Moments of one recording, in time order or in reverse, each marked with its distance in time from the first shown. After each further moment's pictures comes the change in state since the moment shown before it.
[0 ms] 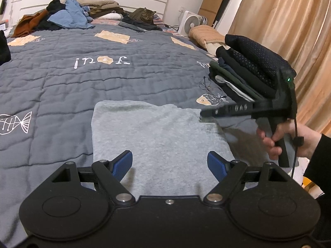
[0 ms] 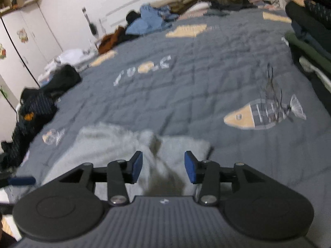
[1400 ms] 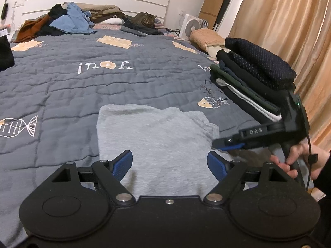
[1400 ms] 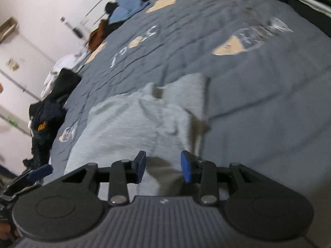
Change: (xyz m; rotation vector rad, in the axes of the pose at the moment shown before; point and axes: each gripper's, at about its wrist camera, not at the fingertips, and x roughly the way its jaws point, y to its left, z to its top) left arm -0.016 -0.001 -0.002 0.006 -0.031 0.023; right arm -0.021 -0.016 -0.053 0.318 0.070 0.077
